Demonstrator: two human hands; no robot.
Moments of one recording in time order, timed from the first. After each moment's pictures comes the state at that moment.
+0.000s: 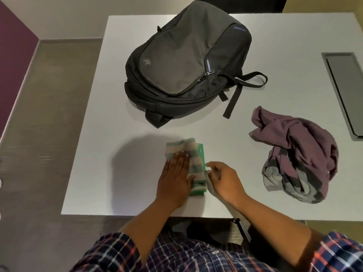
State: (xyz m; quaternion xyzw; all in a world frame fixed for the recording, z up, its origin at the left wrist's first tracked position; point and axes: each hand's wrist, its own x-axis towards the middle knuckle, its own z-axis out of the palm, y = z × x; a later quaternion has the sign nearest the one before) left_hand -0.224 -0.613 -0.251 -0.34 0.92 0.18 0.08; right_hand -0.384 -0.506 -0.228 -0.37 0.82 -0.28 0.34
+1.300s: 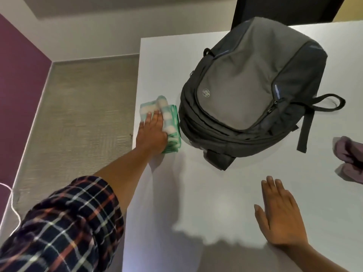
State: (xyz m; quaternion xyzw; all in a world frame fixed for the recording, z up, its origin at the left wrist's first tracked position) left_hand -0.191 -1.014 -0.255 -0.41 0.90 0.14 0.07; right_hand -0.336 -0.601 -0.278 -0.44 0.89 -0.04 0.12
